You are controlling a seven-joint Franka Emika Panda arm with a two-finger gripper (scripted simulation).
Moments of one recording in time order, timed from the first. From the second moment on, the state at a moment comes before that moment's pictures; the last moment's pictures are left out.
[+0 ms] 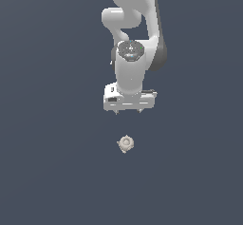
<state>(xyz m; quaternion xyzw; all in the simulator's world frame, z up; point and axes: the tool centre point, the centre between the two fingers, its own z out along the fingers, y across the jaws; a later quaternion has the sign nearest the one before) -0.006 0.029 0.162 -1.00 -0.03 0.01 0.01</state>
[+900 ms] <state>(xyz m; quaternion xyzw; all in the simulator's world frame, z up) 0.053 0.026 0.122 -0.98 -0.20 0.01 0.00</state>
